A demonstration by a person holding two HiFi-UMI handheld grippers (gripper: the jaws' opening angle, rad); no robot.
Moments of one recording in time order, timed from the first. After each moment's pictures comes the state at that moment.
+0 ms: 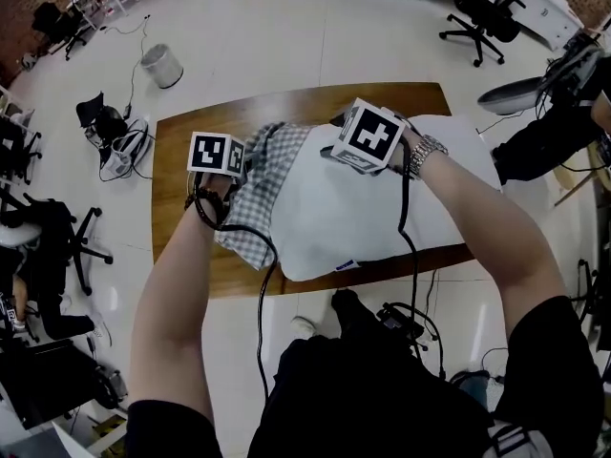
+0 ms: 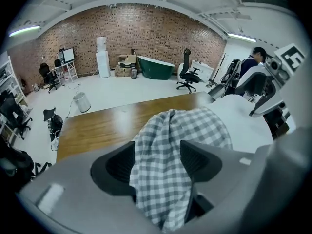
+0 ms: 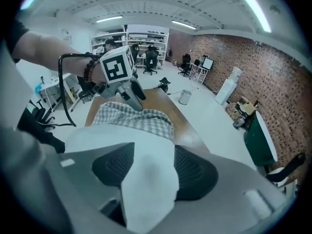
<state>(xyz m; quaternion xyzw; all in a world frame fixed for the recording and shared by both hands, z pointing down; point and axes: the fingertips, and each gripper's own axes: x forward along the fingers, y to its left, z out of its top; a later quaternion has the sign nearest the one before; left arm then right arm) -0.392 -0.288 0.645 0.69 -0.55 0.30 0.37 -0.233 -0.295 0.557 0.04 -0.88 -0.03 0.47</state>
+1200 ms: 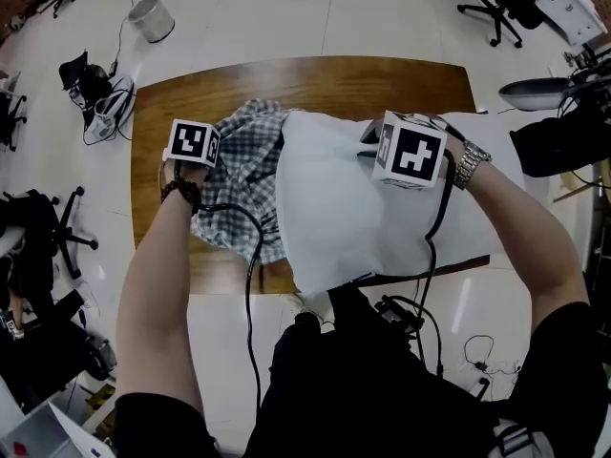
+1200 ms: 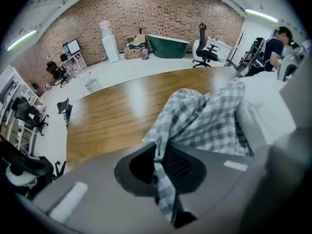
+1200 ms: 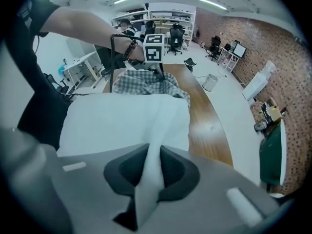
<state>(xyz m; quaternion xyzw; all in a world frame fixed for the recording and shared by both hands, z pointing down) -0.511 -0.362 0.744 0.61 -0.55 0.40 0.42 -0.225 -0.370 0.606 -0.10 -0.82 -0.05 0.56</state>
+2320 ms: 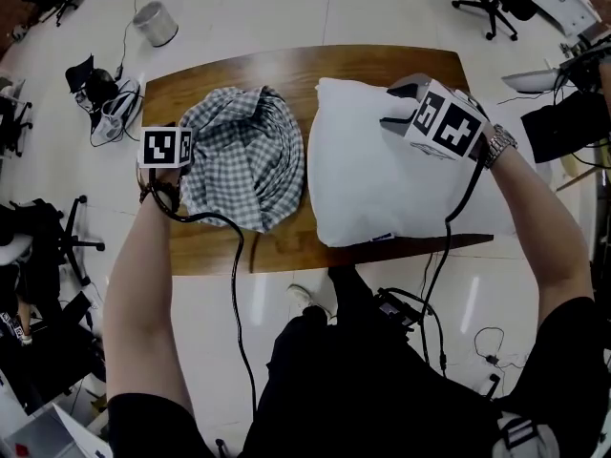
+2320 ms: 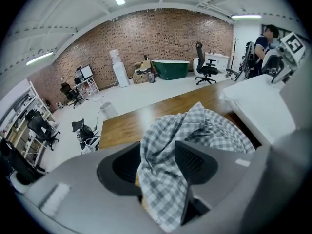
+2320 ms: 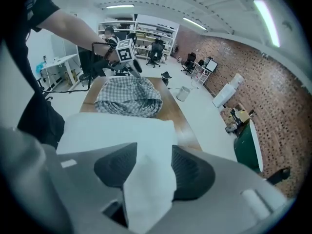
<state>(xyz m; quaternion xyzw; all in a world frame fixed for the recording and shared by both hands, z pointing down) -0.551 -0.325 0.663 0.63 -0.62 0.34 0.31 -0.190 -0.381 0.557 0.03 -0.87 -0.07 0.49</state>
